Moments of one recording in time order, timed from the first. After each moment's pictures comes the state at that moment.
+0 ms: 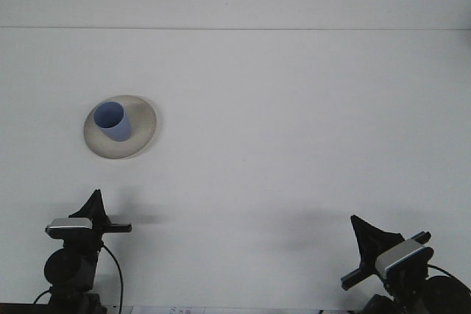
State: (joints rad) left arm -0.12 0.00 0.03 0.02 -0.19 0.05; right arm 0.75 0.14 0.67 -0.75 0.26 0.08
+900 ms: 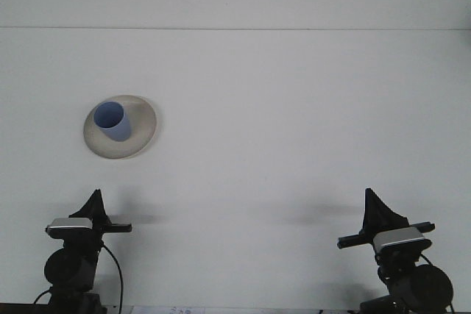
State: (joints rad) left arm -0.12 0.00 0.03 0.02 -0.19 0.05; right arm 0.24 0.07 0.34 -0.25 0.03 0.00
